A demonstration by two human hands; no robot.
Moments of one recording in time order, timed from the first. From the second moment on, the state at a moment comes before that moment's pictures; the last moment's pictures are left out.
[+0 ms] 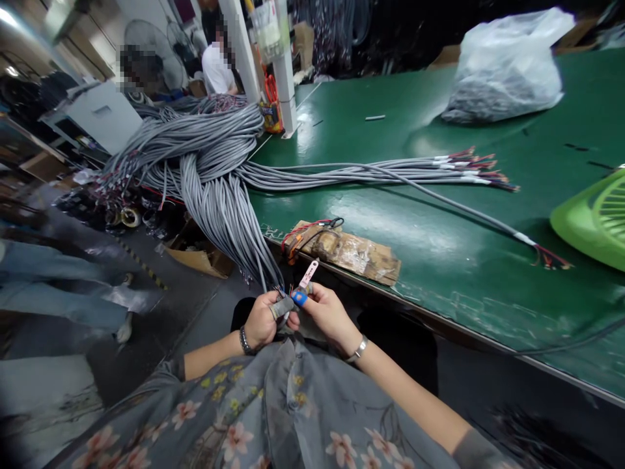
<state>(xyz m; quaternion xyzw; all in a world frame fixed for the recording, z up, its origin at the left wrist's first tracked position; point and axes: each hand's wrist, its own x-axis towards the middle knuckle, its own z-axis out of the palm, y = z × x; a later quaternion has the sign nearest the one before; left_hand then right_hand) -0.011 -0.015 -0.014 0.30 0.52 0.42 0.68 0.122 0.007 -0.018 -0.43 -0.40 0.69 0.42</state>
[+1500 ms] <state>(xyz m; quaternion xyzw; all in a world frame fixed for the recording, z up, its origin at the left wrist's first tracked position) -0.010 -0.016 -0.011 0.33 0.53 0.39 0.68 0.133 0.000 -0.022 -0.38 -0.27 0.78 0.41</state>
